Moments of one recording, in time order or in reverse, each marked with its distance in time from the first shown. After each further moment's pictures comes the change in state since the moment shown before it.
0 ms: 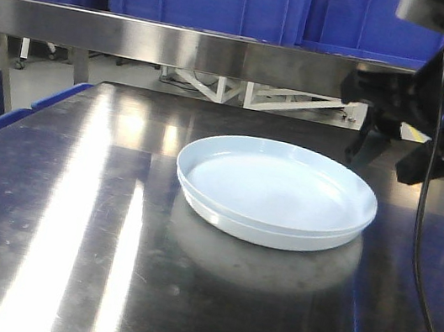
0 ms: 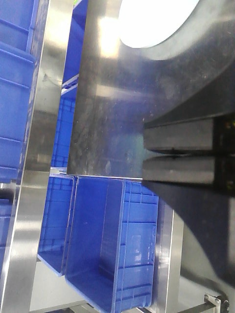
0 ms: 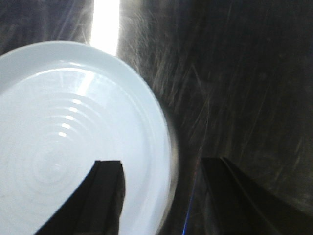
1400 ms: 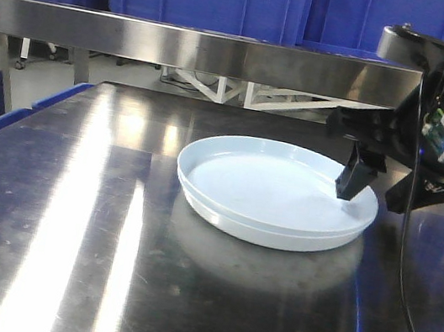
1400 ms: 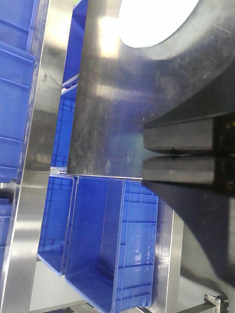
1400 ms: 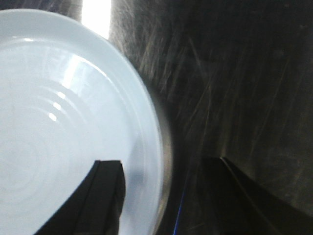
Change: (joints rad) left arm 0.000 0.000 0.000 0.000 0.000 0.000; right arm 0.000 0.089 0.000 0.000 -0.022 0.000
